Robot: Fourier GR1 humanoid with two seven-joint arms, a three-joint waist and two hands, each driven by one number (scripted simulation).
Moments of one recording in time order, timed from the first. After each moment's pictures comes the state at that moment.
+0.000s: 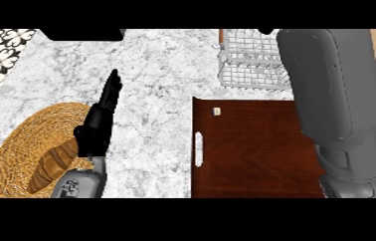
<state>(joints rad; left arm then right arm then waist) -0.15 0.02 -0.09 -1.56 -0.18 0.17 0.05 -1.14 -0.13 -0.14 -1.21 1.20 0.41 0.93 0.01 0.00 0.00</state>
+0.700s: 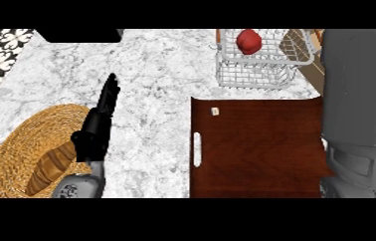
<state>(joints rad) -0.12 0.02 -0.08 -1.56 -0.18 0.18 0.03 -1.09 -0.13 -0.35 -1.33 1.08 0.10 0.94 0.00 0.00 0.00</state>
